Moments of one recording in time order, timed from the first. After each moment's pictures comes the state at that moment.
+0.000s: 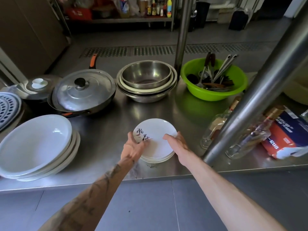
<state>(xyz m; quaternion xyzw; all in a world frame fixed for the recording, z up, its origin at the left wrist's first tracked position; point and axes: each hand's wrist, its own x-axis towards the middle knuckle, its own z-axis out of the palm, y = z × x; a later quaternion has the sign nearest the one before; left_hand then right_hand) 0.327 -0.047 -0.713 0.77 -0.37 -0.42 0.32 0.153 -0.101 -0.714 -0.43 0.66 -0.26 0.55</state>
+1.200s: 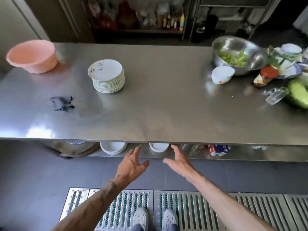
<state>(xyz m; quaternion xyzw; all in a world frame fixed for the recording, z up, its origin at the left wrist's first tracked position) 0.317 0.218 -0.092 0.76 -0.54 -0.34 0.12 0.107 0.146 -0.094 -0.59 0.62 -0.03 0.53</state>
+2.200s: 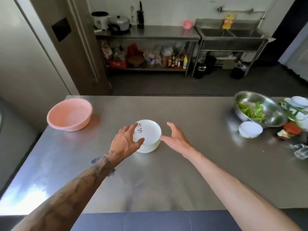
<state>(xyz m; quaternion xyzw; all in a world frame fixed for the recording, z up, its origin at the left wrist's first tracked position) 0.640 -0.002 0.126 0.75 -0.61 -0.18 0.20 0.421 -0.072 0.127 -0.66 0.57 -0.17 0.46</state>
